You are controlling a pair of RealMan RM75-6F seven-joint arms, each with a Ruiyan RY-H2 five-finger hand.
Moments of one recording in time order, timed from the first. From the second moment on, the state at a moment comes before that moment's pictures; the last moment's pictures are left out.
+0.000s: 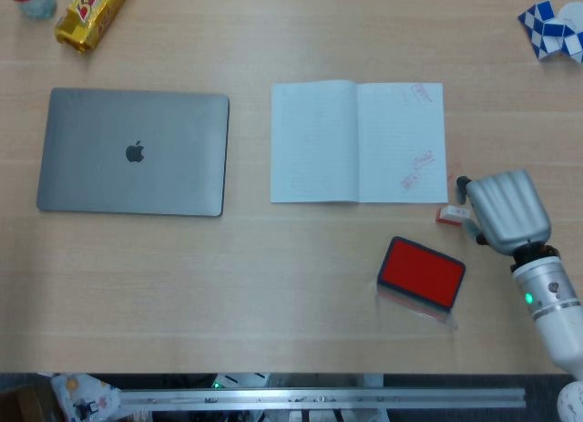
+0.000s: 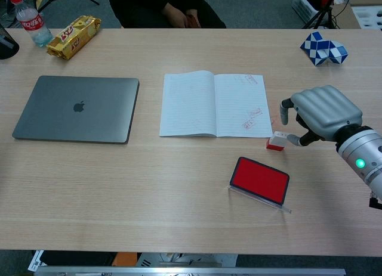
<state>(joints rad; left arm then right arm) -0.02 -1.03 0.02 -1.73 1.49 1.45 0.03 0.38 -1.52 0.05 -1.78 -1.12 1.21 -0.87</state>
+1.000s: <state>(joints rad) -0.03 -1.01 0.03 -1.72 1.48 1.41 -0.03 0.42 -1.68 0.05 -1.63 -1.03 1.26 -0.94</state>
